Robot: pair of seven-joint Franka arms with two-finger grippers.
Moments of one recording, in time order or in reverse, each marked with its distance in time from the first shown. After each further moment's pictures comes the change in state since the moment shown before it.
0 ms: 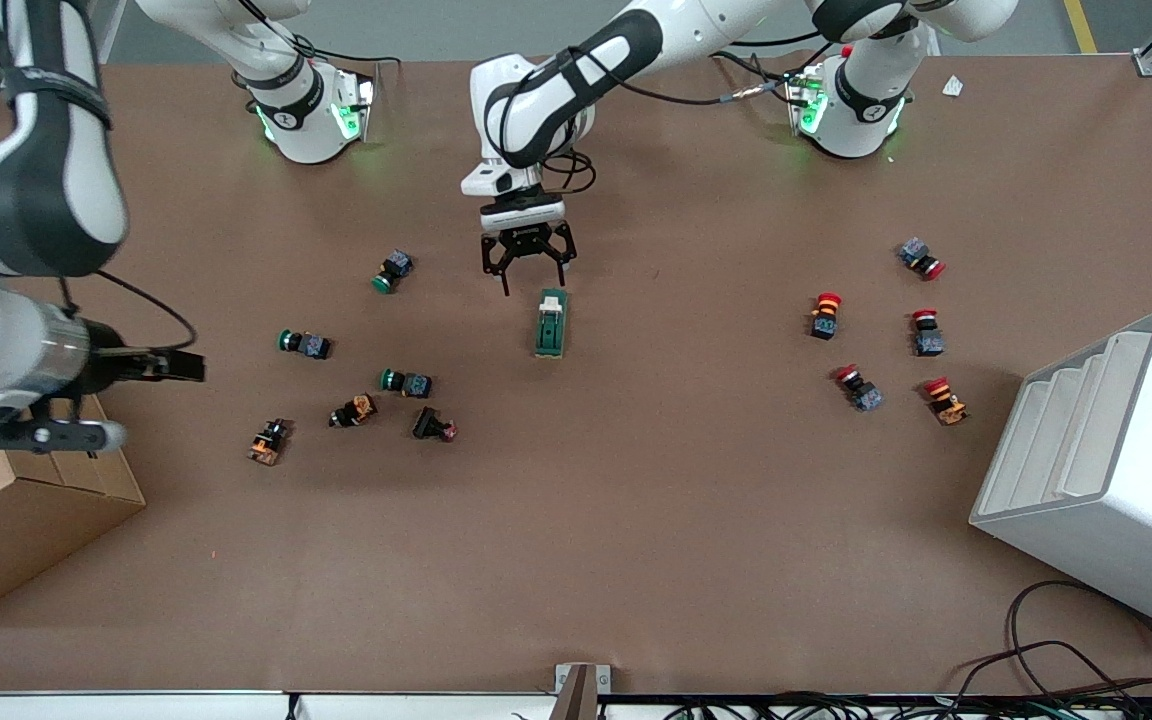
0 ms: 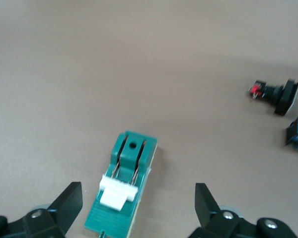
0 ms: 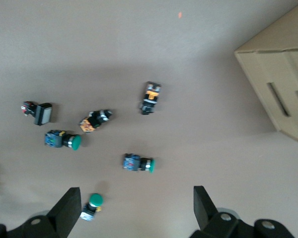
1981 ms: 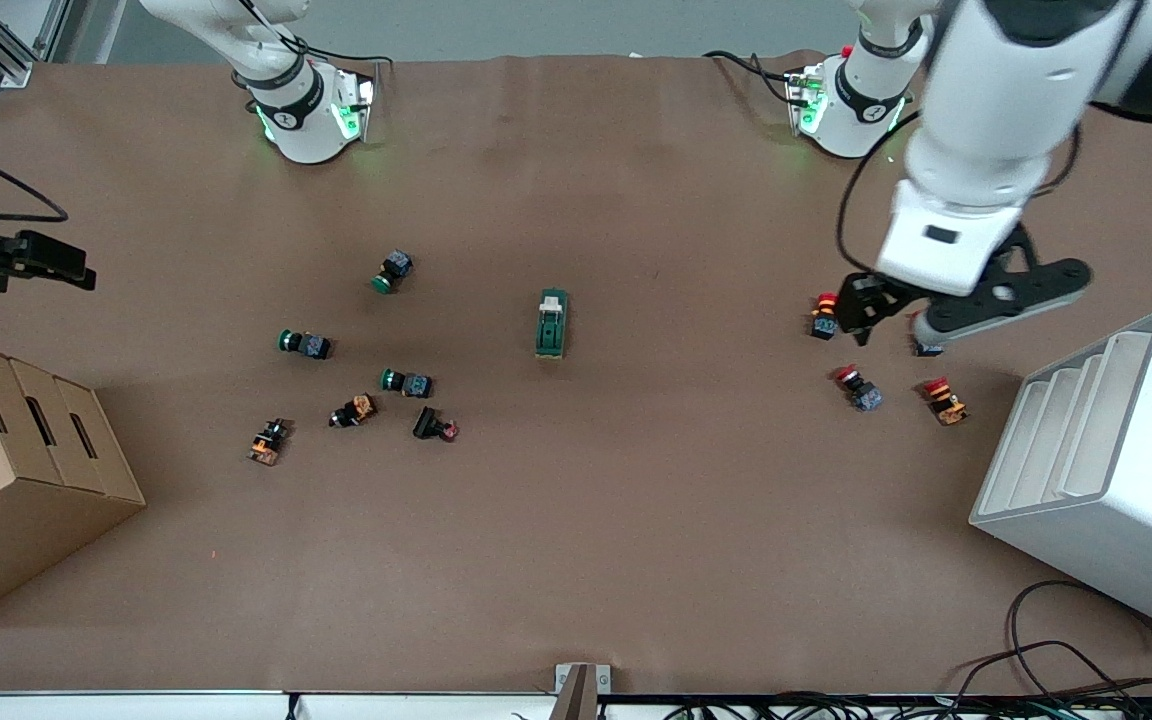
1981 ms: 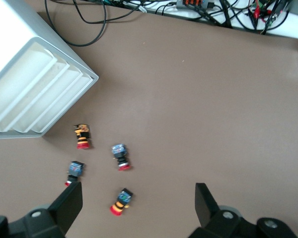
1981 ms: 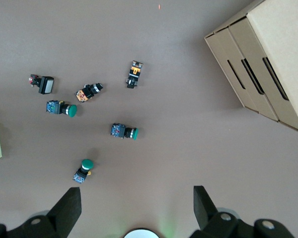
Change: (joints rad) left arm 0.859 -0.566 0.003 0.193 -0.937 -0.367 1.463; right arm -0.060 -0.236 0.015 -0.053 -0.012 -0.149 -0.059
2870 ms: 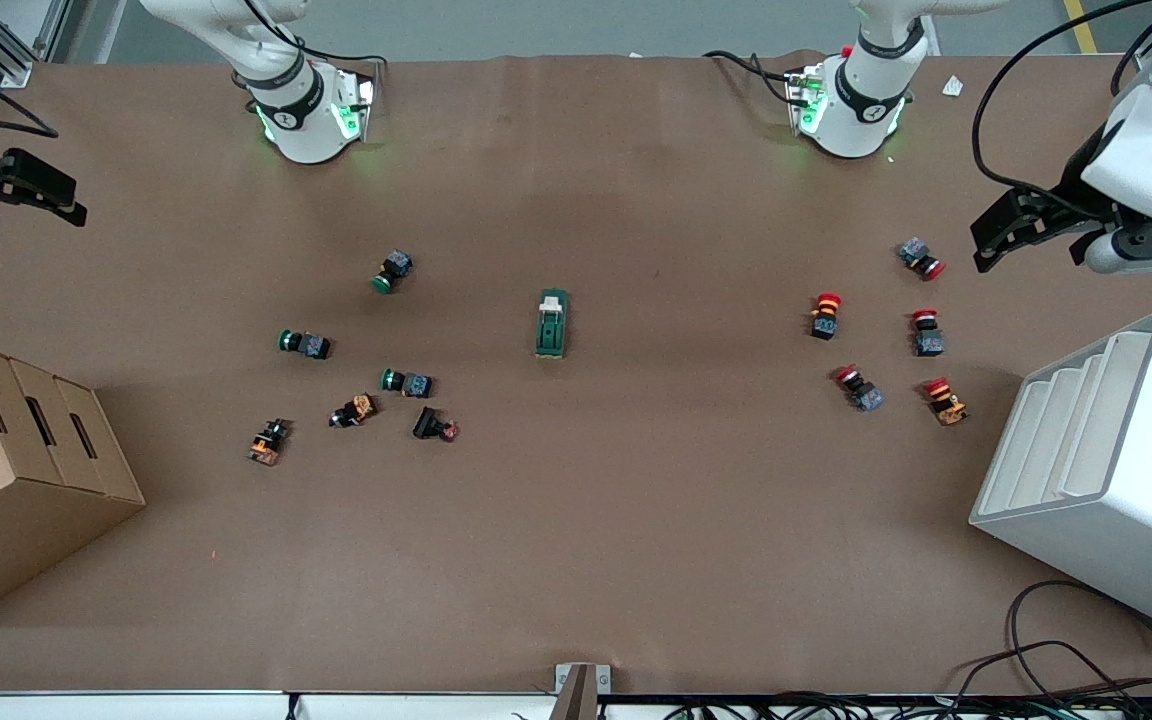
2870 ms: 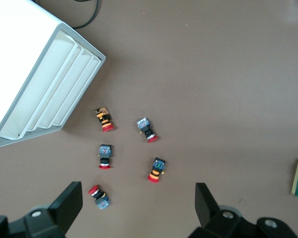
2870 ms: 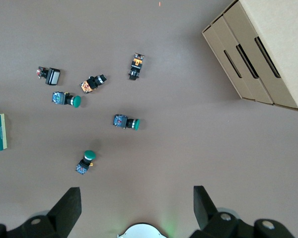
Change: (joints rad) left arm -0.116 -0.194 0.387 -0.107 -0.267 -0.092 0.480; right arm 0.000 -0.204 0.001 -0.187 0.000 0.047 0.000
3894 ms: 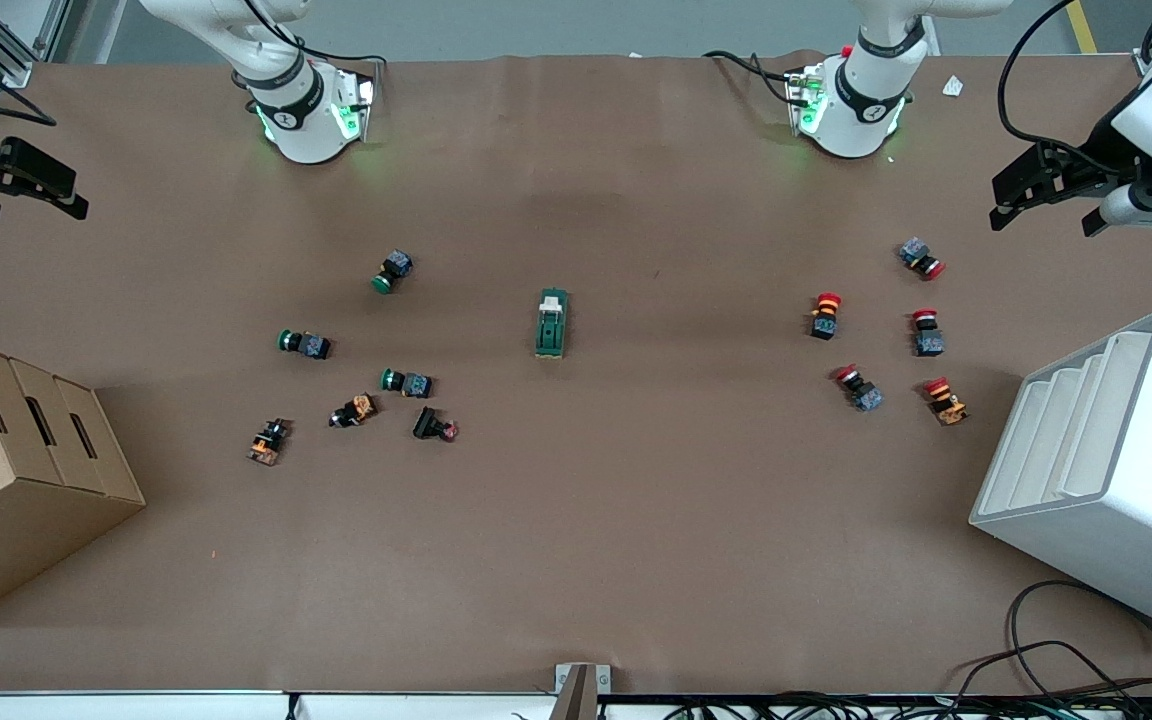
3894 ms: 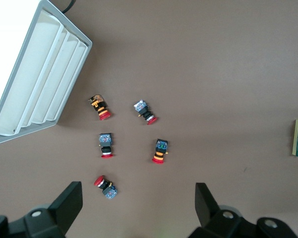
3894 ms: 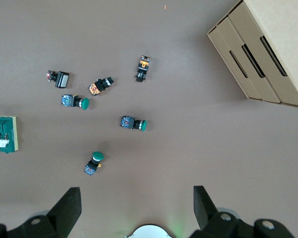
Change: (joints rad) left arm -0.085 -0.102 0.142 -0.125 -0.061 0.000 0.162; right arm 0.000 -0.019 0.000 -0.006 0.029 -0.003 0.018
